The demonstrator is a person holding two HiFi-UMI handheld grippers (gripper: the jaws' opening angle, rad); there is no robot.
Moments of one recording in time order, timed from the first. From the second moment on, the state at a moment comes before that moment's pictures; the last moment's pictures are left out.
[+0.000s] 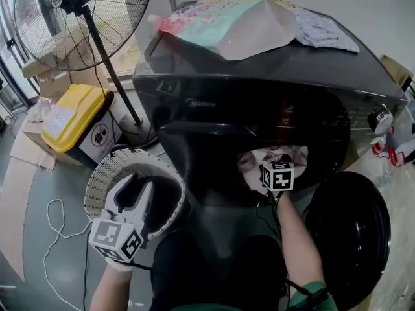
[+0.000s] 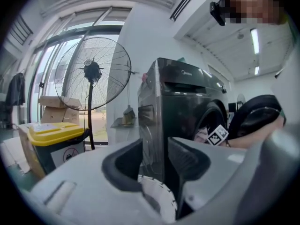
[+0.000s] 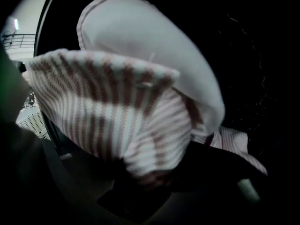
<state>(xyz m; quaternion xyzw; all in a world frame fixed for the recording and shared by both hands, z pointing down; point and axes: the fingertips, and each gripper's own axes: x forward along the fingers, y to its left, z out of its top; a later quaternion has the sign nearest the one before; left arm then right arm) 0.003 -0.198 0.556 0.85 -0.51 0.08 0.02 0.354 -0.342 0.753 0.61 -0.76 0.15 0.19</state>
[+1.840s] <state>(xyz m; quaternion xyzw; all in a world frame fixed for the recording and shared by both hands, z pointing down) -0.007 -0.197 0.558 0.85 -0.53 0.08 0.03 0.359 -0.360 0.768 0.57 -0.77 0.23 0.18</state>
